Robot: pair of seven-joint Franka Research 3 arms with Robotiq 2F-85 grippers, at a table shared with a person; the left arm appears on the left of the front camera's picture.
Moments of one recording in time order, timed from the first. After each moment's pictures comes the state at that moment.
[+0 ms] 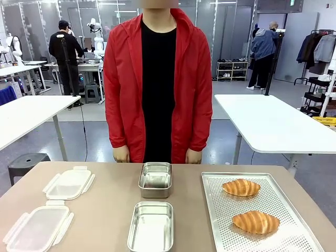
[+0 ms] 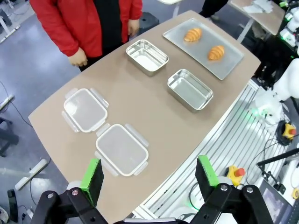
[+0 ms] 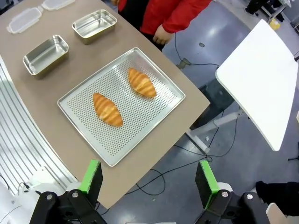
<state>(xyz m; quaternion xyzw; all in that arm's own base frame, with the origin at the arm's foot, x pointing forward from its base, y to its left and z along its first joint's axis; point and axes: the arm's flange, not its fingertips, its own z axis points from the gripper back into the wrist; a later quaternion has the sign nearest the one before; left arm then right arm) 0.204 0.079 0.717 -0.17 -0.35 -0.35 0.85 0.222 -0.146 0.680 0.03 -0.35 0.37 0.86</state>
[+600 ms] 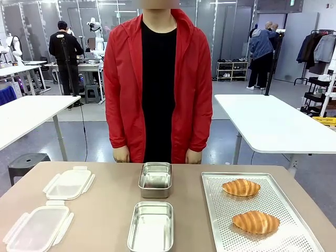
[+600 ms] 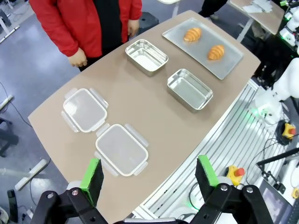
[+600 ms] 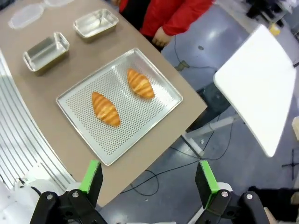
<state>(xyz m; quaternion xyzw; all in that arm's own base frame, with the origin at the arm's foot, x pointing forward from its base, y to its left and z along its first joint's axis) 0.205 0.078 0.717 -0.17 -0.35 -0.35 0.85 0.221 -0.141 0.688 0.02 -0.35 0.40 0.85</state>
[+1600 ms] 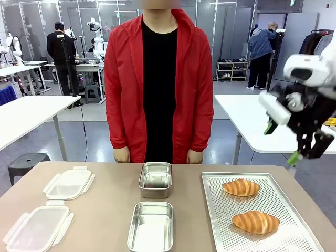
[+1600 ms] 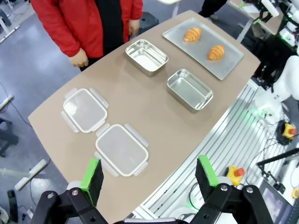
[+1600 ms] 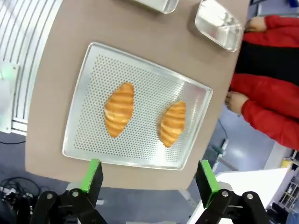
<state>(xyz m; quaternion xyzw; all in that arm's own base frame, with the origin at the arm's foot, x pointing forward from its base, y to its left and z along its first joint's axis) 0.206 0.078 0.717 -0.17 -0.35 -0.35 0.85 0.331 0.059 0.578 -0.06 -0.17 0.79 0.59</state>
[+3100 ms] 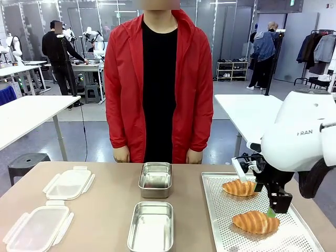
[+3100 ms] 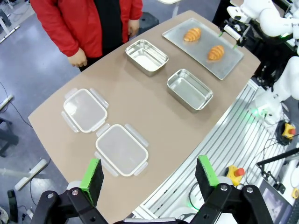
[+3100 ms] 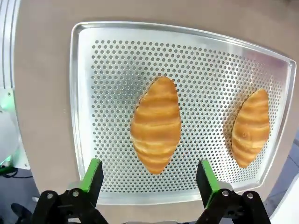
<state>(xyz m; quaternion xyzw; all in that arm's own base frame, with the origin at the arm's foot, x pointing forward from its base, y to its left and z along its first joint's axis) 0.206 0.078 0.717 -0.17 -0.35 -0.35 0.85 0.386 0.073 0.391 -0.01 -0.06 0.70 0.71</state>
